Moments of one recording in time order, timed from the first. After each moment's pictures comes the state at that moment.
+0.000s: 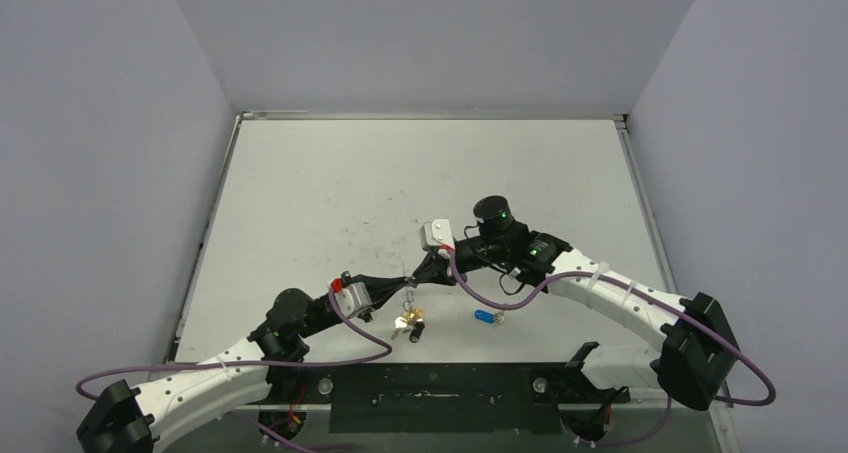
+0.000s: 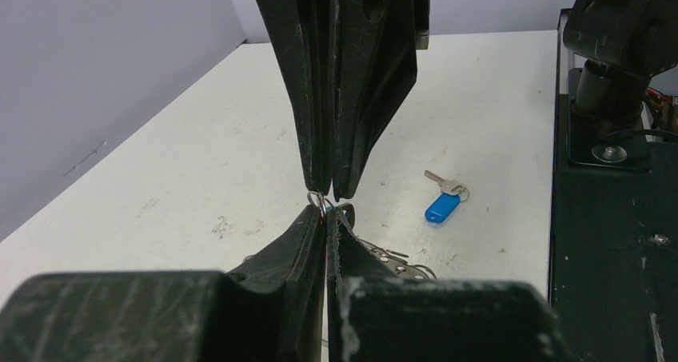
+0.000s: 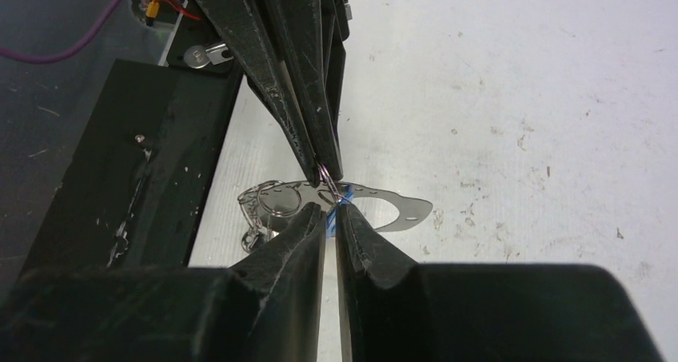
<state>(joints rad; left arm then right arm) -0.88 0.61 0.11 0.66 0.29 0.15 0.80 1.26 0.87 -0.11 -0.84 -0.48</state>
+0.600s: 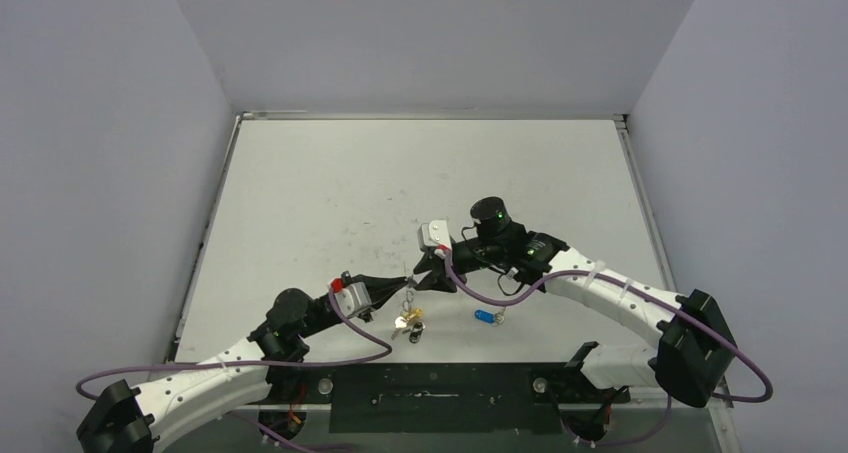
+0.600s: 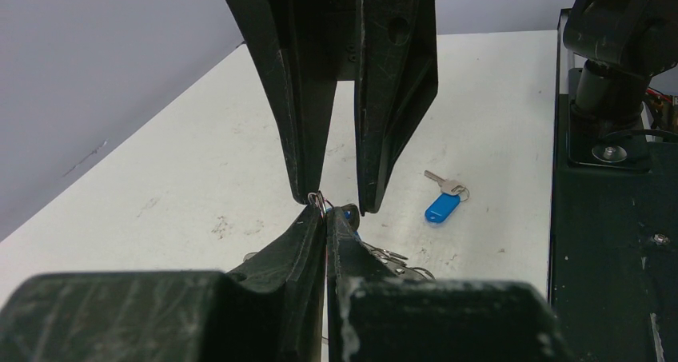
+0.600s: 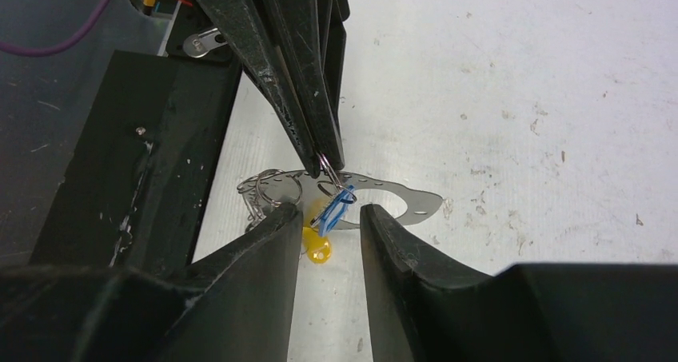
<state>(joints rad) -0.88 0.61 0.11 0.66 0.29 0.15 0.80 1.27 0.87 -0.15 -0.83 -0.48</state>
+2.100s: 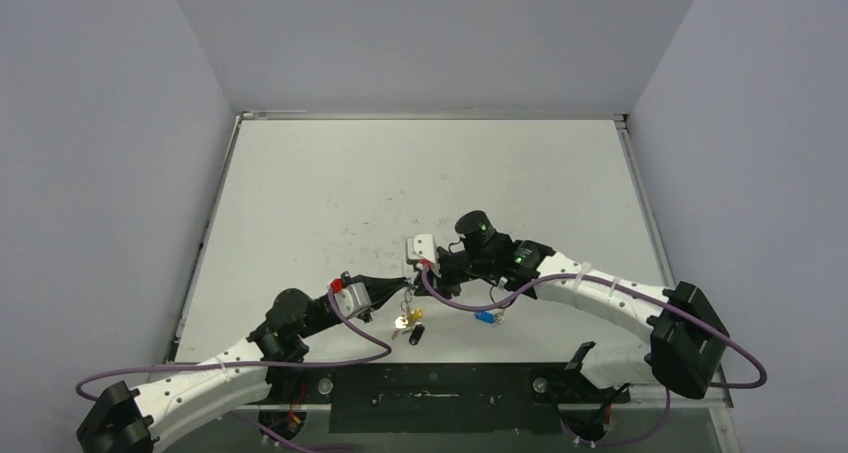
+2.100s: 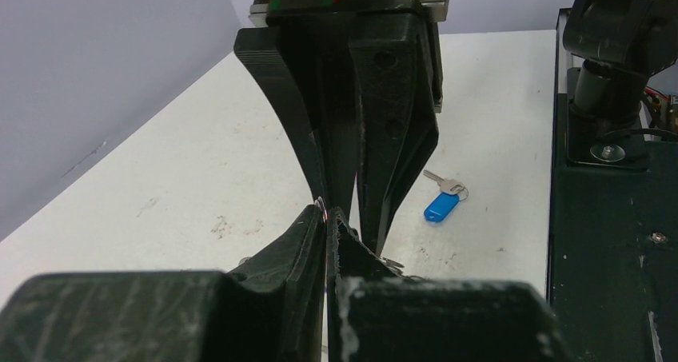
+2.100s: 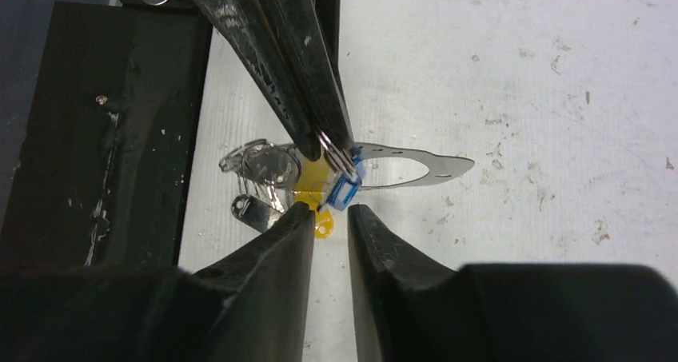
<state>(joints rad) -0.88 0.60 0.11 0.65 0.30 0.15 0.88 1.33 0.86 -0.20 -0.64 -0.48</state>
